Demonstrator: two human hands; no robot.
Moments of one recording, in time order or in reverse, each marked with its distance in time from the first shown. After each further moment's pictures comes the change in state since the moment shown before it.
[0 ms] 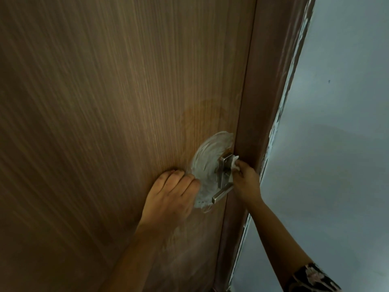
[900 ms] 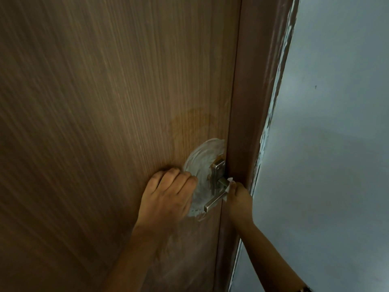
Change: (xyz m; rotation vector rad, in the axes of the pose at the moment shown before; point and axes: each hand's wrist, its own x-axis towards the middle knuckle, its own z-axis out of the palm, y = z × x) left_hand 0.023 0.002 0.004 -0.003 0.042 -0.028; right_hand -0.028 0.014 0.011 0.028 0.124 0.154
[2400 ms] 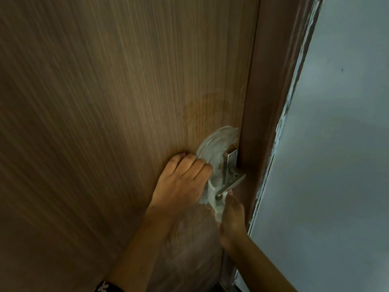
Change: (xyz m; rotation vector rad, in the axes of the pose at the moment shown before) left_hand 0.005 -0.002 0.001 0.088 -0.059 0.078; right_hand -0.070 0.001 0.025 0.589 -0.167 0.490
